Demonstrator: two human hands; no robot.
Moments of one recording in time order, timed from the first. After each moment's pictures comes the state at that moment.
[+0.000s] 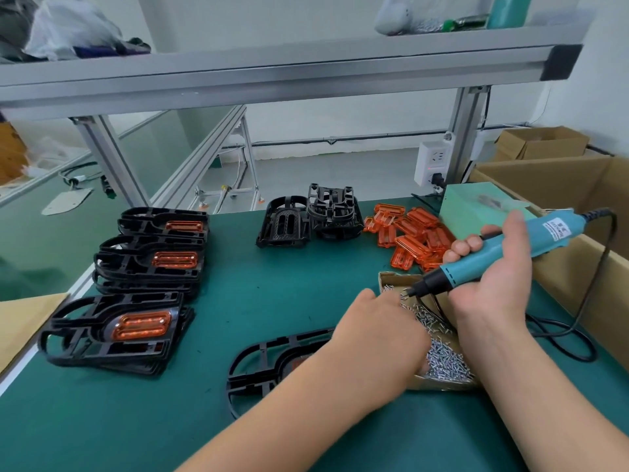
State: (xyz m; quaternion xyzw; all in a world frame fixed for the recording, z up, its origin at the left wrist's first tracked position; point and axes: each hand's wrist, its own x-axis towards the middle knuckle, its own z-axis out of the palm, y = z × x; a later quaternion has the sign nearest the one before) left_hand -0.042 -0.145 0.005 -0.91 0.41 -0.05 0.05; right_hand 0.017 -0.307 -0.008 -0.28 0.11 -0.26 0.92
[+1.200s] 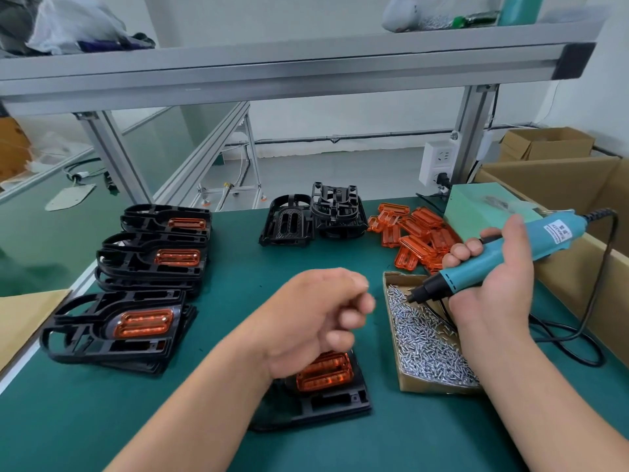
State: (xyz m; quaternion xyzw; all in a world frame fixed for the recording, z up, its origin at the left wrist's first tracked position) left_hand -0.028 -0.067 0.023 -0.59 0.09 0.30 -0.75; right_hand 0.012 -0.302 -0.011 -0.29 0.10 -0.23 0.92
